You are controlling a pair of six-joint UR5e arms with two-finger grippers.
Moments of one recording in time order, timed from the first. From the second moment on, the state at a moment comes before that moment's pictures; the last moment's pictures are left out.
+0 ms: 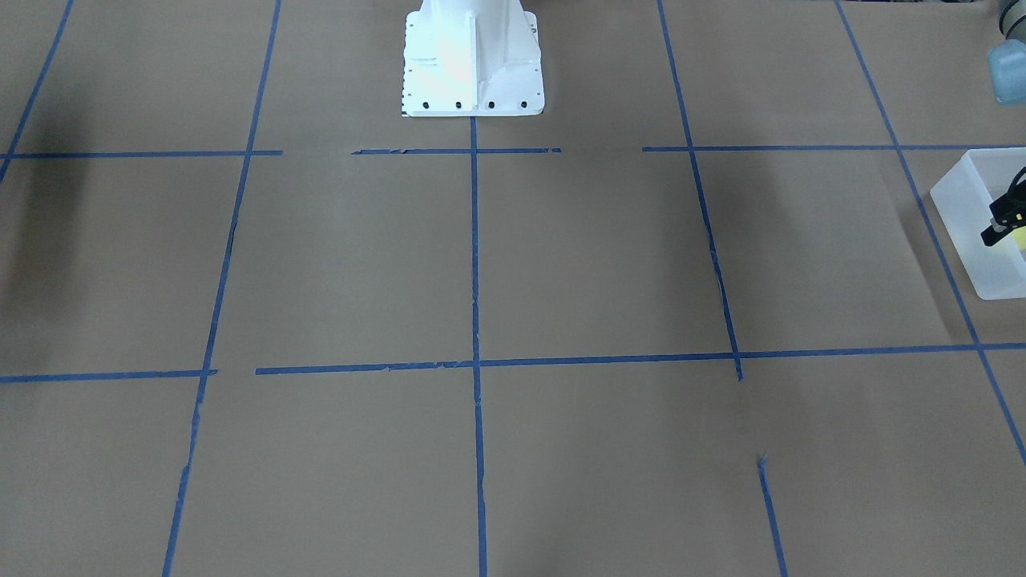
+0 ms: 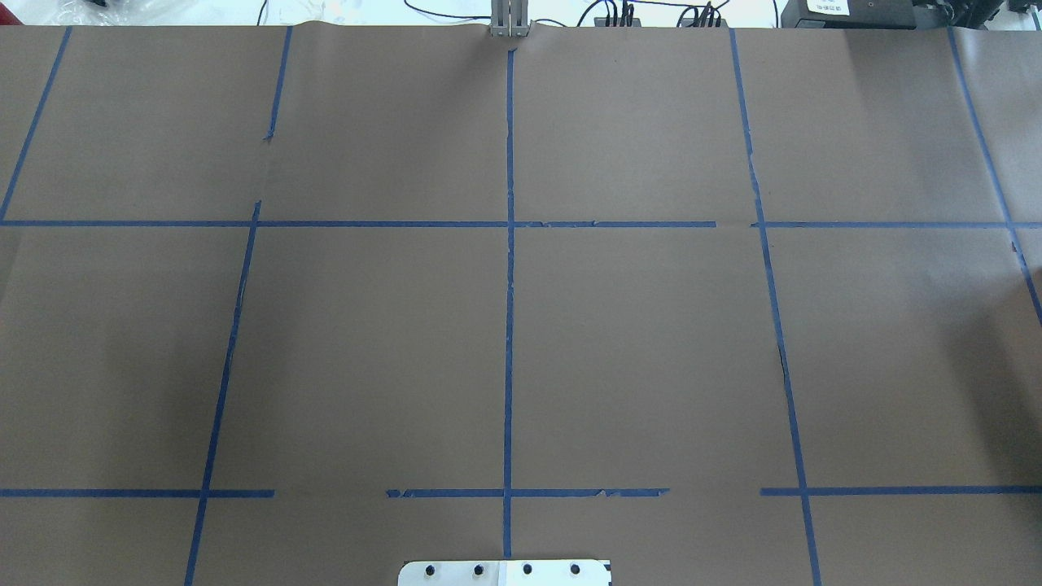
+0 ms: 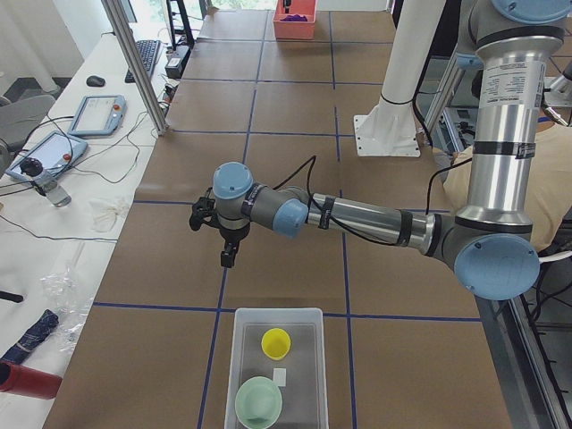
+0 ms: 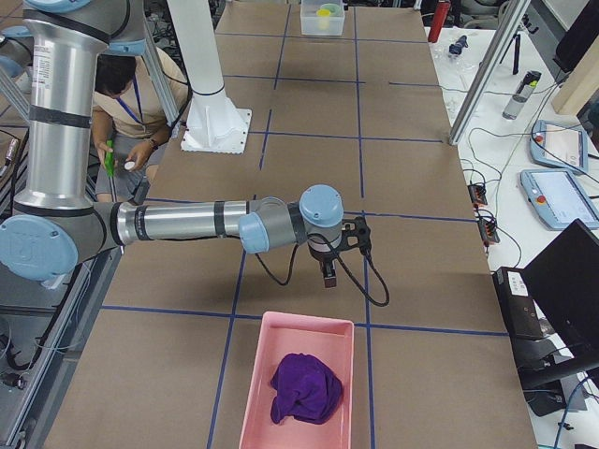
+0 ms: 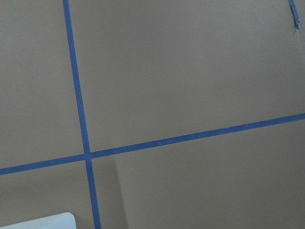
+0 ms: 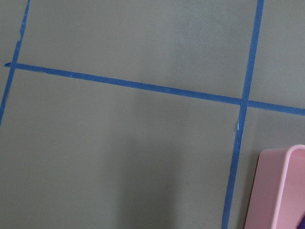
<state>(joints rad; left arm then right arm) -1.40 -1.58 -1.72 -1.79 -2.34 -0.21 1.46 -1.73 1.80 -1.36 2.43 0.12</state>
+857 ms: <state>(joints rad) -1.41 -1.48 -1.75 -1.80 -2.41 -0.11 1.39 -1.74 1.82 -1.41 2.43 0.12</state>
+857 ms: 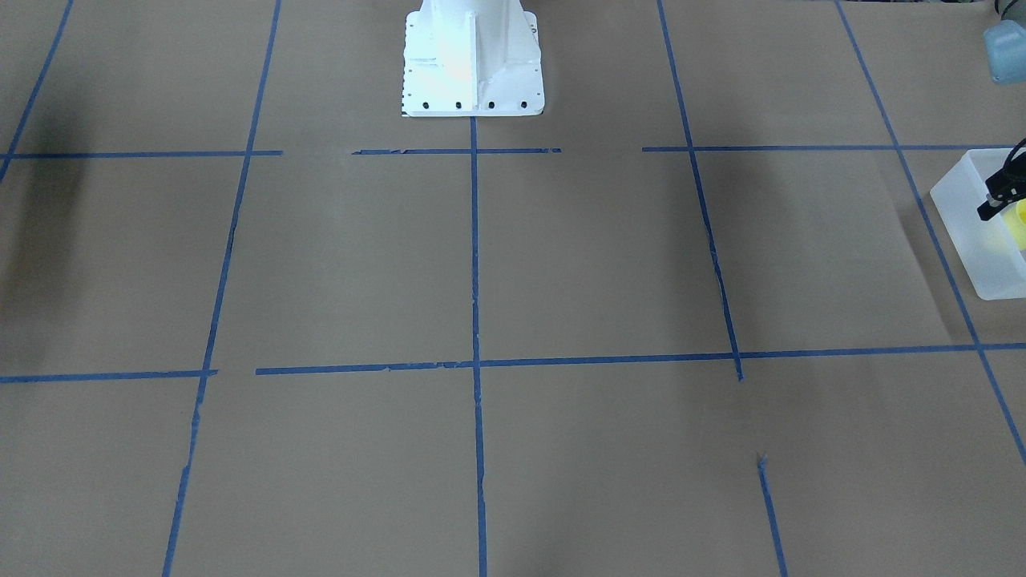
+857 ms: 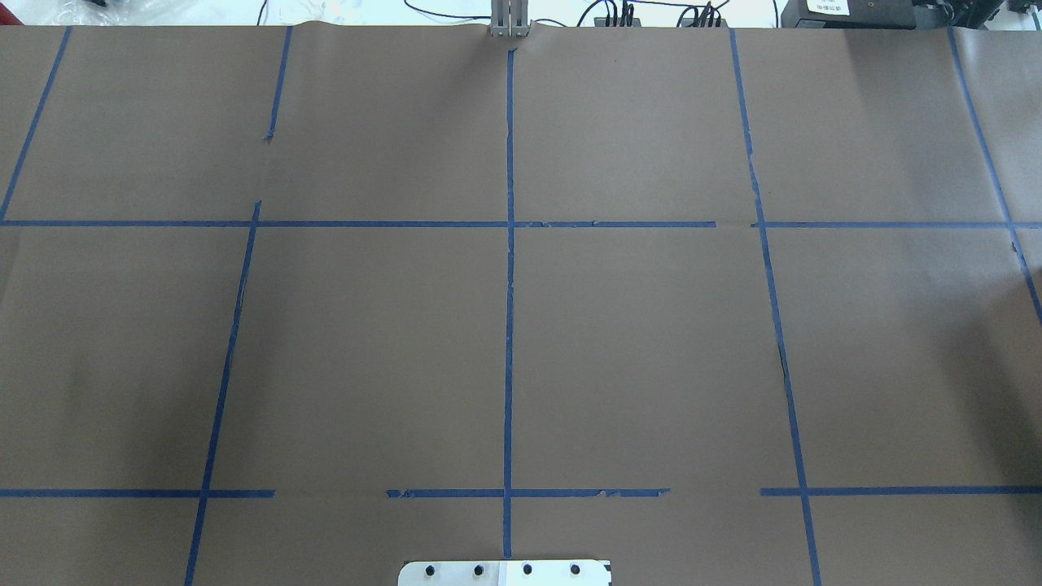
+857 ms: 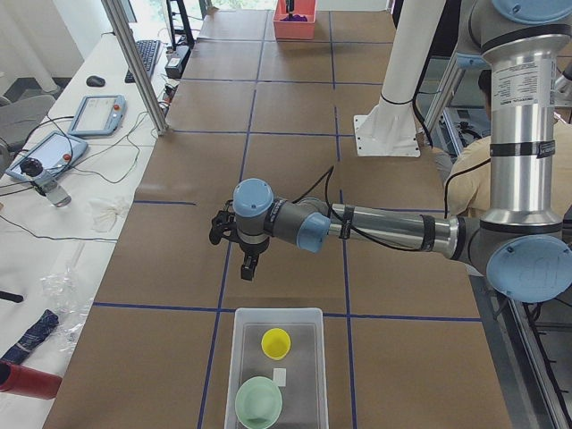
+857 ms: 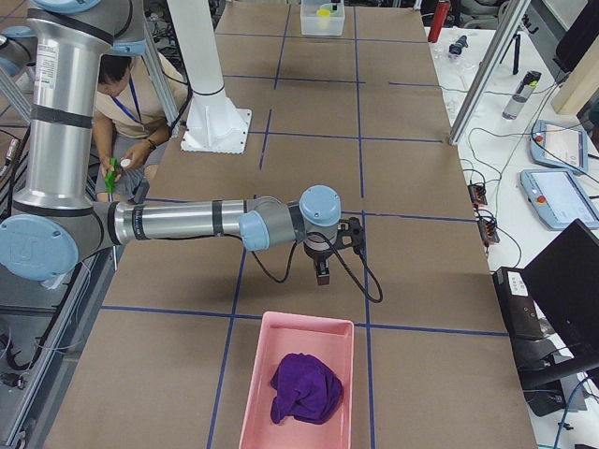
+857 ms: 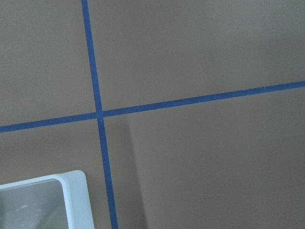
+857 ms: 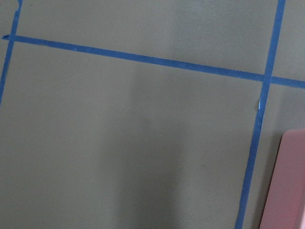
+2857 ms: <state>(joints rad) -1.57 -1.52 -1.76 -1.55 -2.34 -0.03 1.42 -1.72 1.84 -1.49 2.34 0.07</state>
